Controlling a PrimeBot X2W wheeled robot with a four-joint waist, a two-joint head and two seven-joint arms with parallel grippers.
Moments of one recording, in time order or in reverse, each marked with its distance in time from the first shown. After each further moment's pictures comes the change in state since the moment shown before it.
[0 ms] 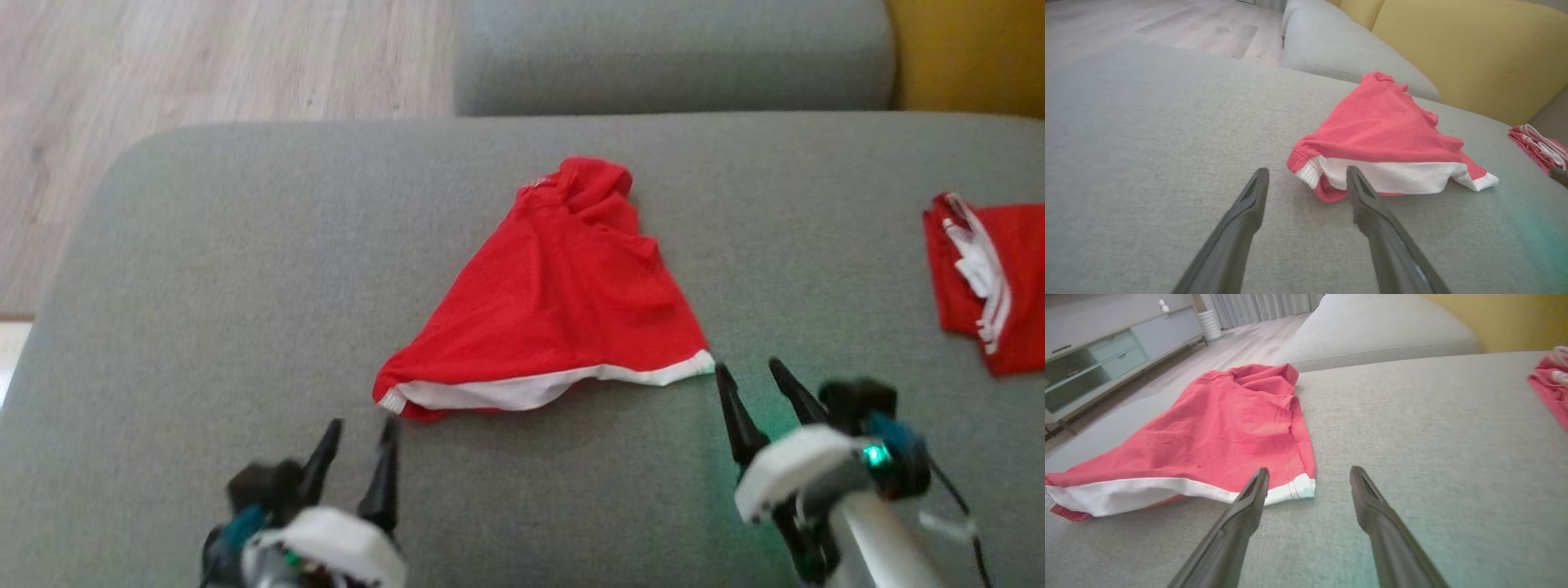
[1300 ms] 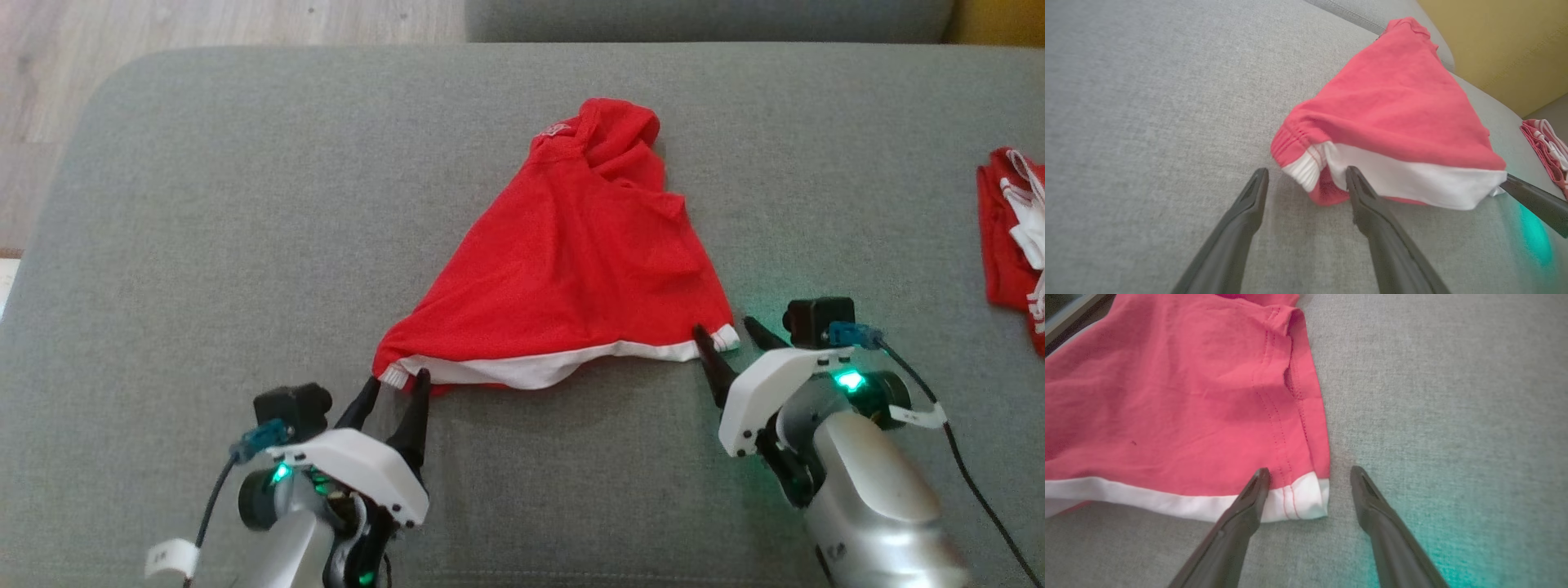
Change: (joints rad) left arm -0.225 -0.002 -0.124 0.149 -0.230 0.020 0.144; right arm -0.278 -0.004 0.051 0.241 0.004 0.000 0.228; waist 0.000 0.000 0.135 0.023
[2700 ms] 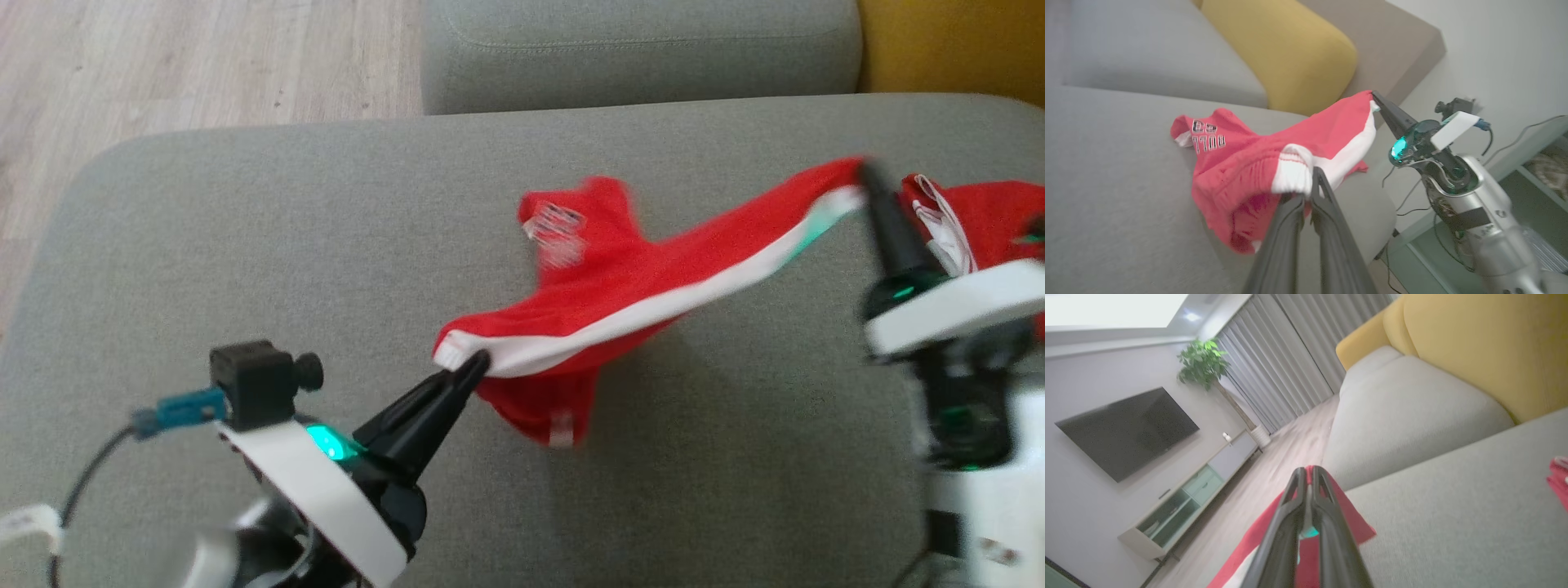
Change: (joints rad) left arm 0.173 0.207 -0.032 -0.810 -0.305 -0.091 0.432; right arm 0.157 -0.013 -0.231 -0.748 0.488 0.000 0.214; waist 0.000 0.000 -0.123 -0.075
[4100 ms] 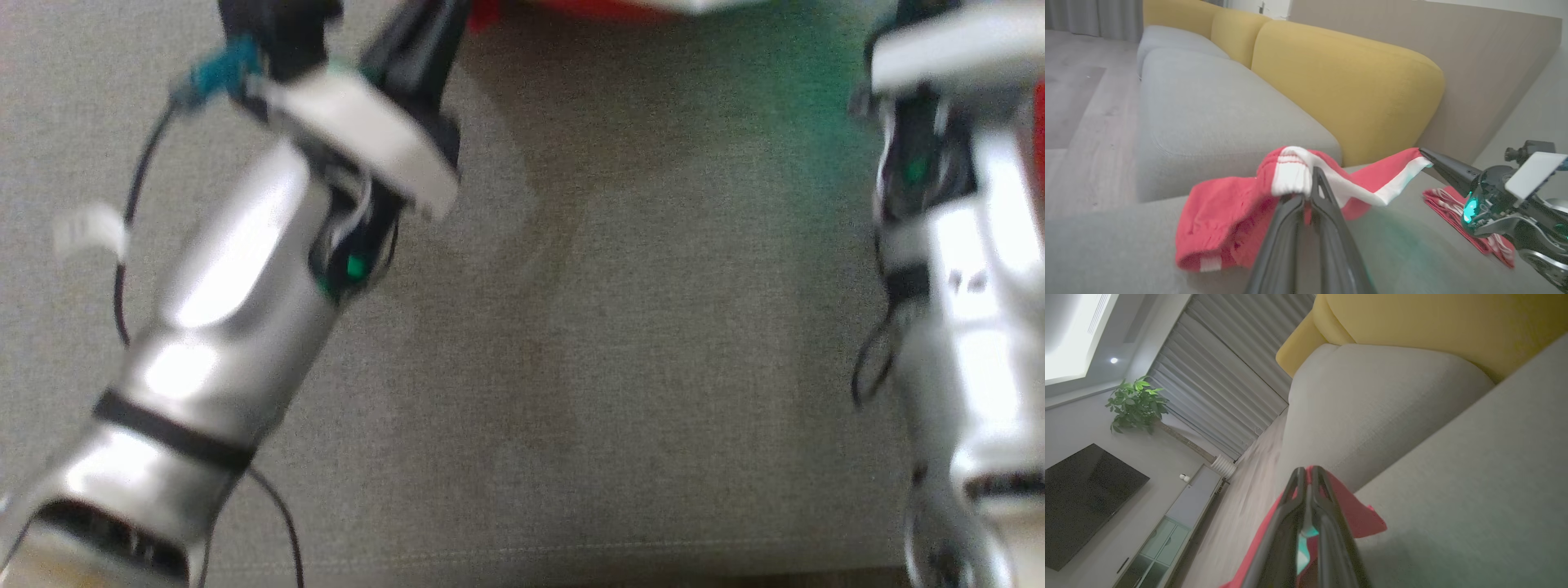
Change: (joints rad) left arm -0.934 -0.082 -0.312 0.848 0.107 -0.046 -0.580; right arm -0.649 -0.005 0.040 0.653 0.098 0.000 -0.383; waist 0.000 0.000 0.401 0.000
